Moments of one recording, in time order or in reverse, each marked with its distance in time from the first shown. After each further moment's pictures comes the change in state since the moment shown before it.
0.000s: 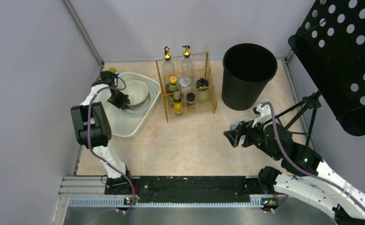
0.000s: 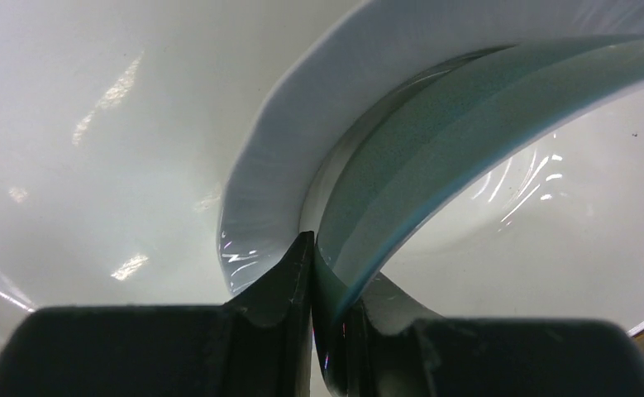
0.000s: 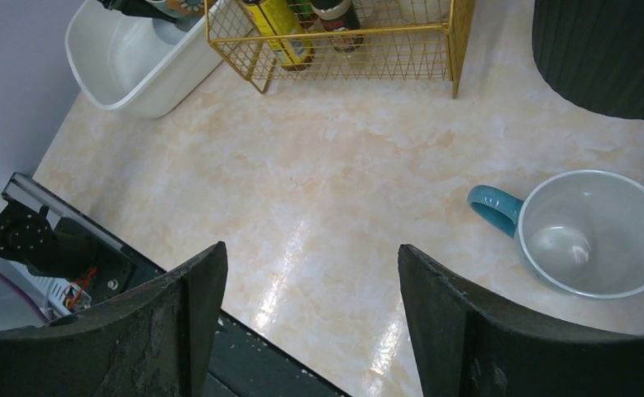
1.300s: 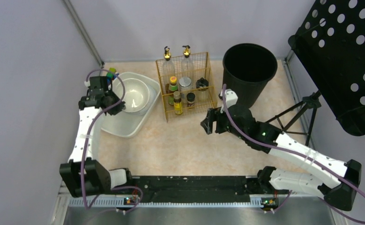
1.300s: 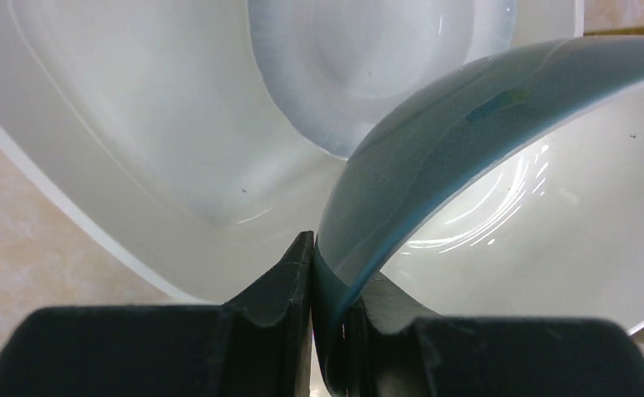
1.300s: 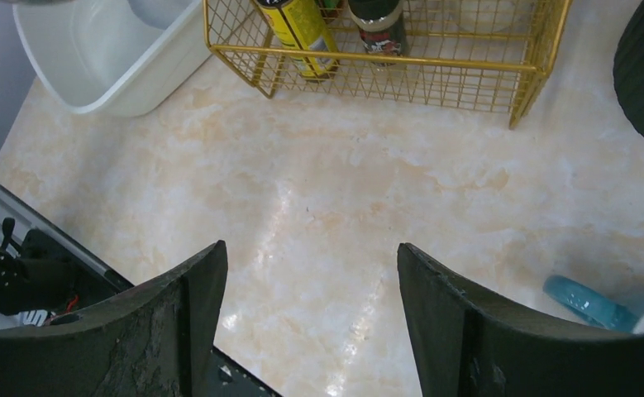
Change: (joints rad) left arm -0.091 -0.635 -0.191 -0.146 -0.071 0.204; right arm 0.000 0.497 0.118 0.251 -0.043 -0.020
